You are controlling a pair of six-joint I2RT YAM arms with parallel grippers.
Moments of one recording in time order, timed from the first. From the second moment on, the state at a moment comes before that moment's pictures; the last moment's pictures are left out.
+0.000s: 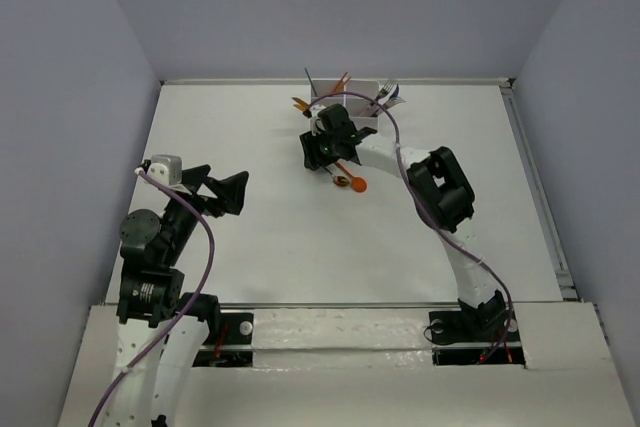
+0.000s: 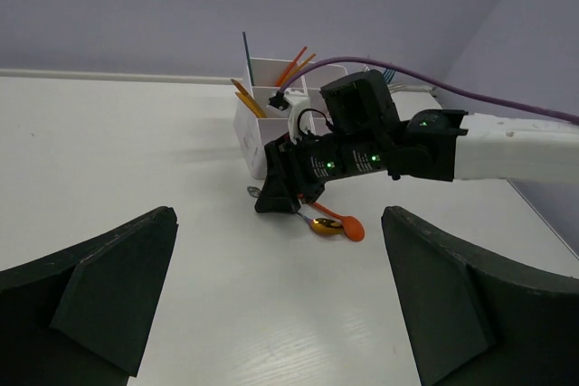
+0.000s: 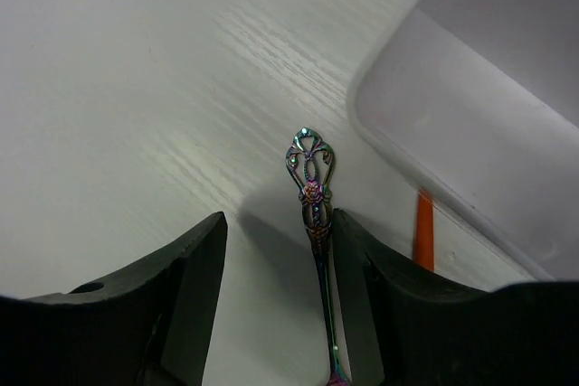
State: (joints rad) left arm -0.14 0.40 0.69 -0.22 0.24 -0.34; right arm 0.62 2.30 1.78 -0.25 -0.18 0.14
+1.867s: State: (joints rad) left arm -0.14 0.39 0.69 -0.22 0.24 -0.34; right arm 0.77 2.10 1.49 -0.35 0.30 0.43
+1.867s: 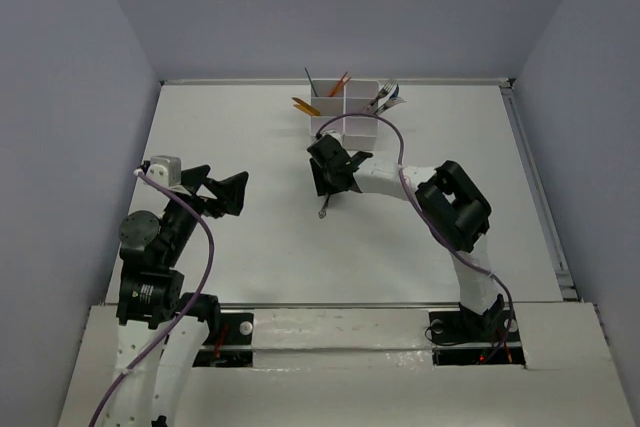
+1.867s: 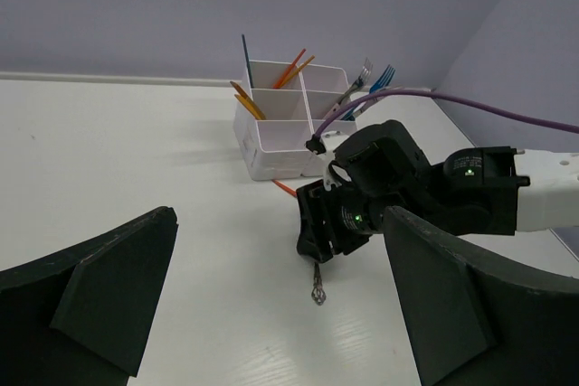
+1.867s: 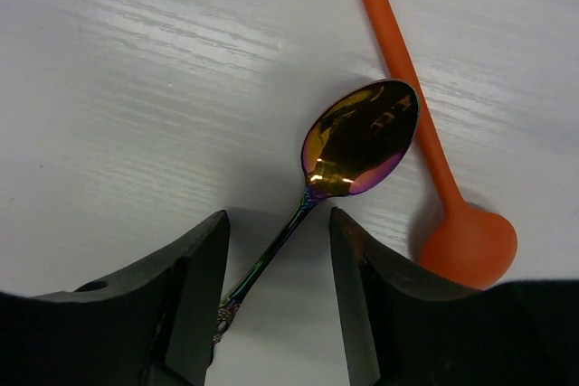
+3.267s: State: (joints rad) left arm -0.14 0.42 0.69 -0.22 0.24 -0.34; right arm 0.62 1.77 1.28 0.34 0.26 0.28
